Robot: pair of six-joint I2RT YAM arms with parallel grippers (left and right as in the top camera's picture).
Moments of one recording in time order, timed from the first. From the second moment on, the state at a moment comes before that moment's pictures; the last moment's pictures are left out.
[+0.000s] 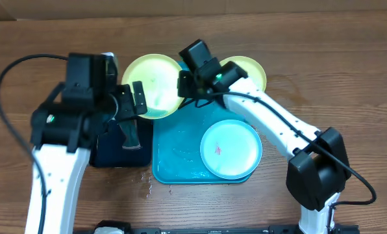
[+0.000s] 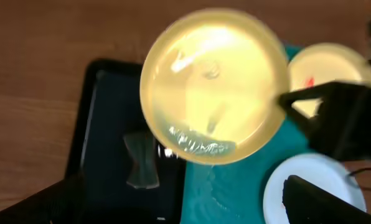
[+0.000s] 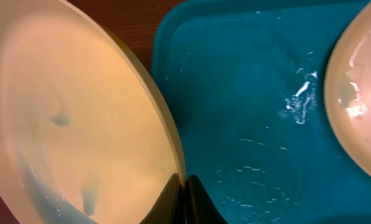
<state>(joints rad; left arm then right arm) -0.12 1.27 1.50 -1.15 -0.02 -0.28 0.67 2.00 1.73 -0.72 -0.05 0.69</state>
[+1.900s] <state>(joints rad) -0.12 1.51 1.56 -1.25 -0.20 -0.27 0.94 2.06 1.73 0.15 0.64 -0.29</state>
